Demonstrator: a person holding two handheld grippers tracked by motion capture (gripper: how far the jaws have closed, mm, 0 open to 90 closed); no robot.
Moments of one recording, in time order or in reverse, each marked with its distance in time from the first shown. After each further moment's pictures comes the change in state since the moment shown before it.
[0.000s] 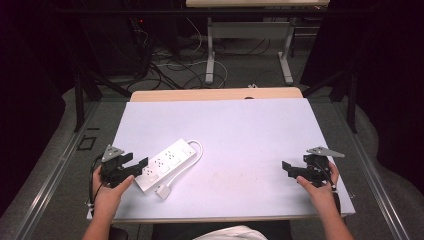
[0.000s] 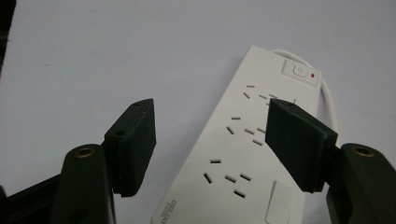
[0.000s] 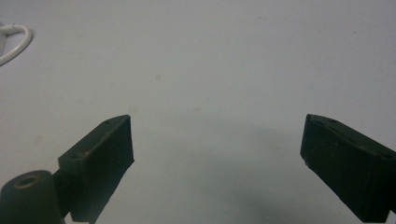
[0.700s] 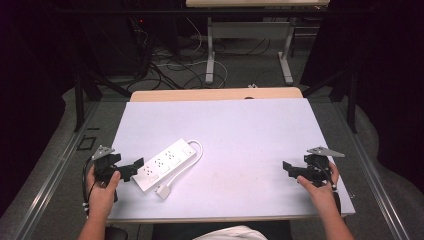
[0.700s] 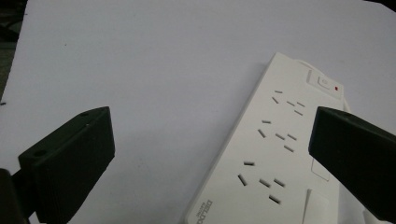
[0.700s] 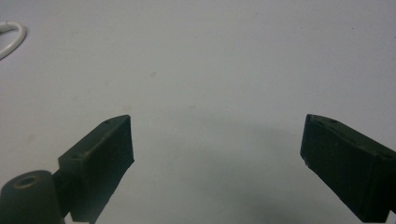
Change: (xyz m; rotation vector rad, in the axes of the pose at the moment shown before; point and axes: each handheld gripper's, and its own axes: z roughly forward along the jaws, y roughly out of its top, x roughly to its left) left arm 0.028 -0.009 0.007 -0.013 -0.005 -0.109; right arm -0.003 -0.001 0.002 0.008 -0.007 0.002
